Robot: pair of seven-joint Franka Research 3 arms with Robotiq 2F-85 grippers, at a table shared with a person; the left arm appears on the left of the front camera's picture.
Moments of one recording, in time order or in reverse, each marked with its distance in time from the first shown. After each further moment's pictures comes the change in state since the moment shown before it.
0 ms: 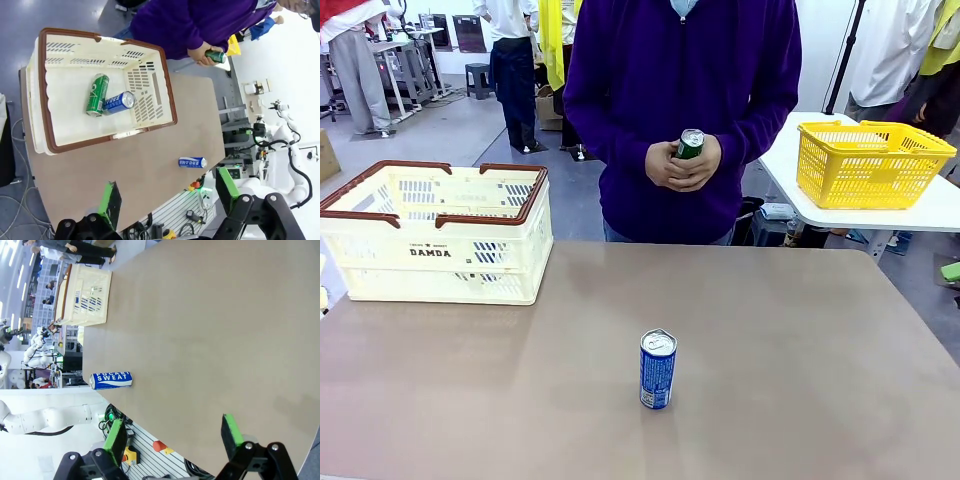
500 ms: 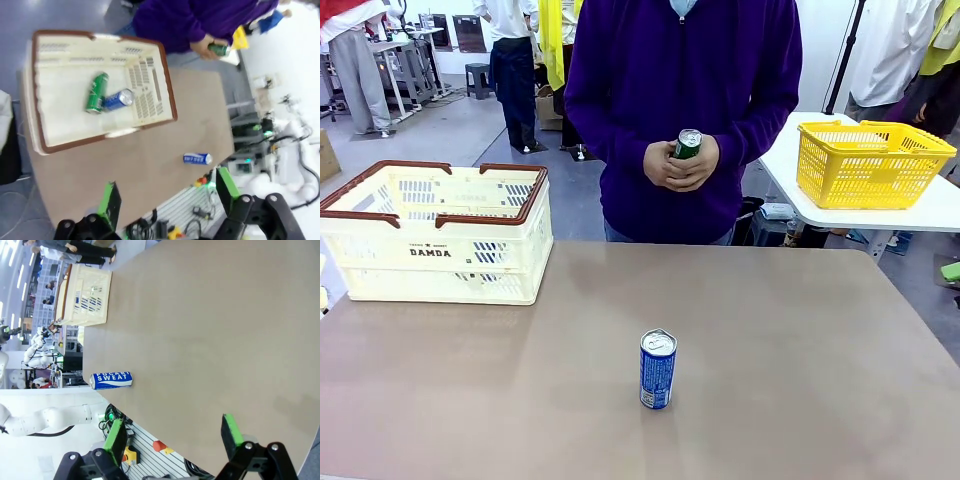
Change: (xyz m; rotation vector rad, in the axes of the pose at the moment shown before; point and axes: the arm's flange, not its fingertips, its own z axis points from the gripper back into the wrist) left arm -0.001 -0.059 -0.025 0.081 0.045 -0.054; right arm 0.000 0.000 0.000 0.000 0.000 0.000
